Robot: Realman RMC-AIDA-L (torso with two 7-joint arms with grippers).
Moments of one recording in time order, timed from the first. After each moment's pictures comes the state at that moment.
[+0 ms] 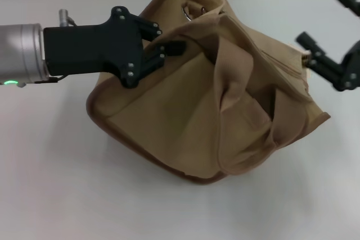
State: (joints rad) left arm -0.49 -2.07 1.03 0.95 1.63 1.63 -1.25; right arm 0.38 2.08 -0.47 -0.24 -1.51 -1.86 0.26
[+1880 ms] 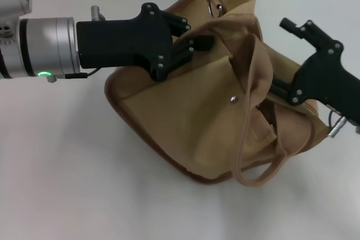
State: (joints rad) left arm -0.56 -2.07 1.13 0.85 1.56 1.54 -1.27; right arm 0.45 2.08 -0.56 -0.15 -1.55 -1.67 0.07
